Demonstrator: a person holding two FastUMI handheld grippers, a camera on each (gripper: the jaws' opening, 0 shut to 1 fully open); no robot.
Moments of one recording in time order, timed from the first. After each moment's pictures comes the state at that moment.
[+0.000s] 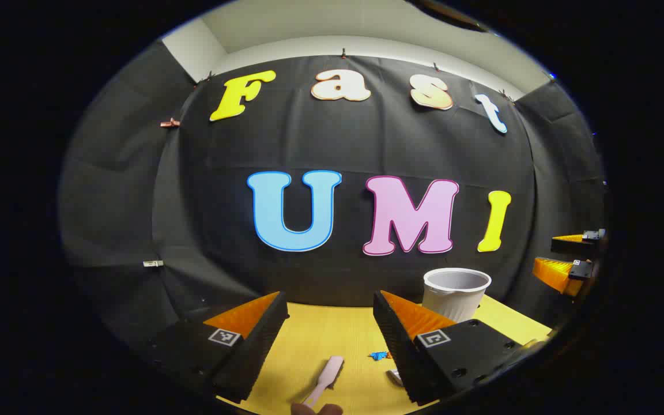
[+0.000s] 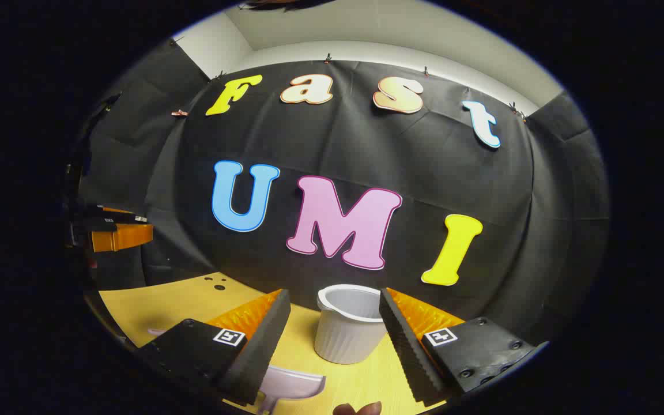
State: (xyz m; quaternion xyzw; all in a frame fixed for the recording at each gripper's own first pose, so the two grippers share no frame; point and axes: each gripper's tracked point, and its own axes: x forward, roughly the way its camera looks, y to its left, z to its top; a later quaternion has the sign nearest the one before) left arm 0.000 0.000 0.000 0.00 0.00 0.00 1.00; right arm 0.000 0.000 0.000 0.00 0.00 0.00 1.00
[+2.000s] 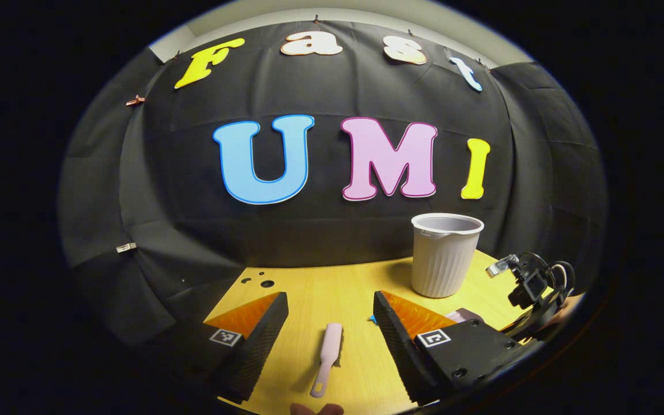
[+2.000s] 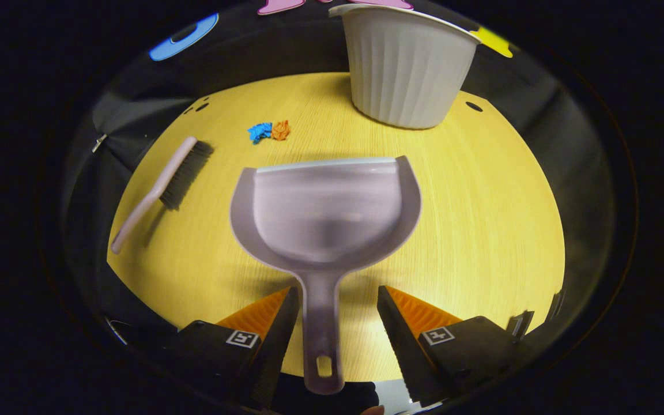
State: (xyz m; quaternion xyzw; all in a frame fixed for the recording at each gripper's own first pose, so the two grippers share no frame) left arm 0.025 0.013 -0.110 0.03 0.11 -0.06 0.99; right arm -0.051 0.116 -0.366 0.13 0.57 0.04 0.81
